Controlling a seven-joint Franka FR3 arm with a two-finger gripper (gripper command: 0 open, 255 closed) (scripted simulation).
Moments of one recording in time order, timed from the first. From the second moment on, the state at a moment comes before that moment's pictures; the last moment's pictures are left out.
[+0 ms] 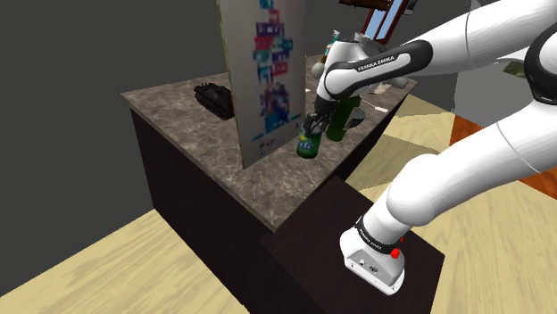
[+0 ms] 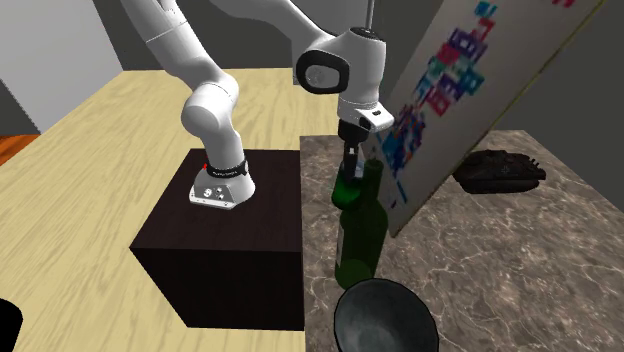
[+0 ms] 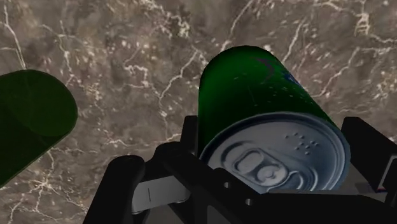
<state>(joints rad) 0.00 -0.37 -0.31 -2.63 -0.19 2.25 -0.07</state>
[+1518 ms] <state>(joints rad) 0.00 -0.50 -0.27 -2.42 -0.17 1.89 -0.07</state>
